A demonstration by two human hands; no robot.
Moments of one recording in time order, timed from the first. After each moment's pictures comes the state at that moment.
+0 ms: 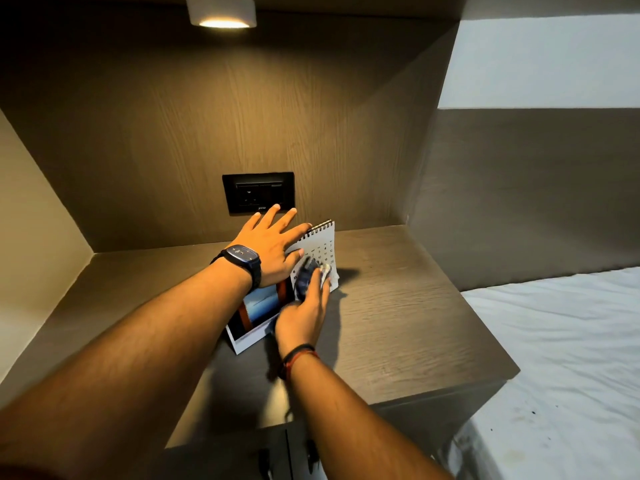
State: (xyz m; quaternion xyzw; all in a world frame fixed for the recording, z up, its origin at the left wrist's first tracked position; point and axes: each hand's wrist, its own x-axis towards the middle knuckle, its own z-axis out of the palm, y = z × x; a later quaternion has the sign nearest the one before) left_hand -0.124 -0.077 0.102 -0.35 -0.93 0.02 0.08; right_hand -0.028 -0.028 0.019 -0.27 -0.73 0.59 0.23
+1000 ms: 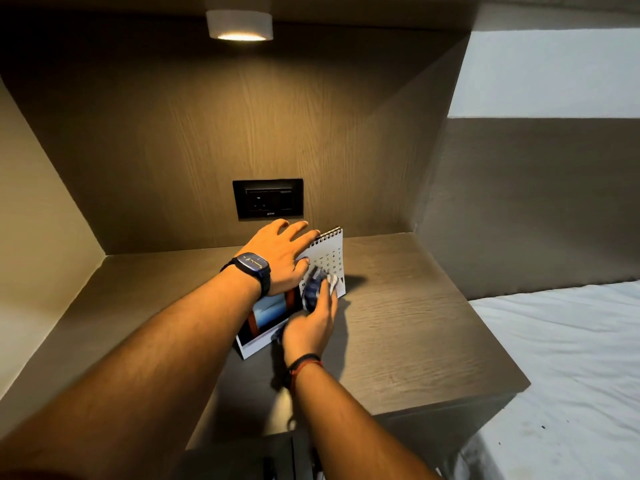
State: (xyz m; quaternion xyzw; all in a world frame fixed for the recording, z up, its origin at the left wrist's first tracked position) left_hand -0.120 -0.078 0.105 -0.37 -0.92 0.02 0.10; right_hand -0.025 -0.033 0.017 -0.29 -0.69 0.61 0.25
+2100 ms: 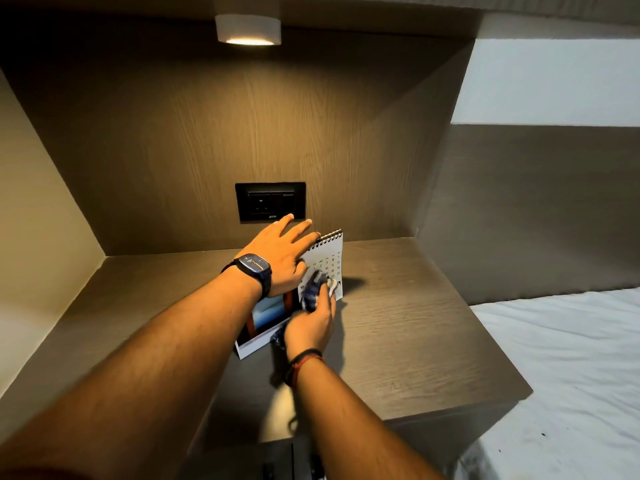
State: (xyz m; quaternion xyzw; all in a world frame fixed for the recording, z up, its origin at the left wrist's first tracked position) left_hand -0.130 -0.082 0.103 -0.39 -0.91 0.06 0.10; right_hand -0.035 -0.032 0.022 -0.32 -0.68 0.62 0.23
